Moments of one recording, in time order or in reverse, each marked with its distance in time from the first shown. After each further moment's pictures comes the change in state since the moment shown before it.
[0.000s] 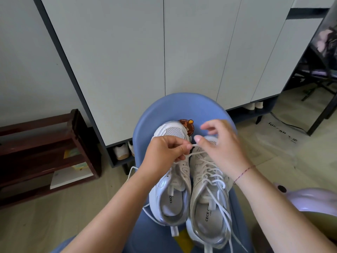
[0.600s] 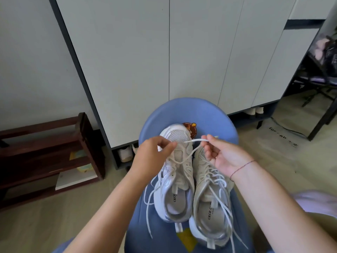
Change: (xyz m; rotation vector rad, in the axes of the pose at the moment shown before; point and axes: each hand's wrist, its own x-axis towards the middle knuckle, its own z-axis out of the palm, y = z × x) left_hand -0.017 0.001 -0.034 0.457 0.169 0.043; right_hand 0.000 -0.009 0.001 1.144 -0.157 0.782
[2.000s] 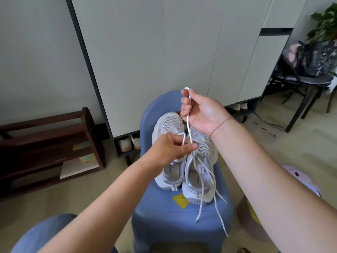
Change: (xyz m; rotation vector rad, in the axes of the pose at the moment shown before) left_hand -0.082 0.047 -0.004 -0.453 -0.425 -0.073; right_hand -0.071 -0.028 0.069 0.035 -0.367 -0.162
